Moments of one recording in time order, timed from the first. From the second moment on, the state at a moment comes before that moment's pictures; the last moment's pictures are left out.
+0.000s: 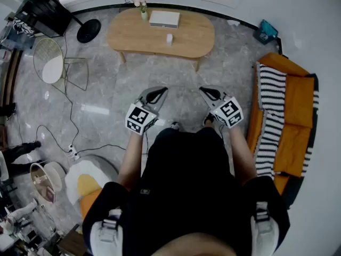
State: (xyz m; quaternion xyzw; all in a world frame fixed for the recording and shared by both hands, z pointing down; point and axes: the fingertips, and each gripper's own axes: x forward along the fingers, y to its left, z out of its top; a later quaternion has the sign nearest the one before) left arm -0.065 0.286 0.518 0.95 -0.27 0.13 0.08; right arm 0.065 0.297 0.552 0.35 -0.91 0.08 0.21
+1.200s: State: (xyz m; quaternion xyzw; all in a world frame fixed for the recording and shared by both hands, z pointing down) left arm -0.114 0.296 0.517 0.94 -0.29 0.13 0.09; right arm 0.041 0.312 0.558 0.37 -0.90 0.08 0.22
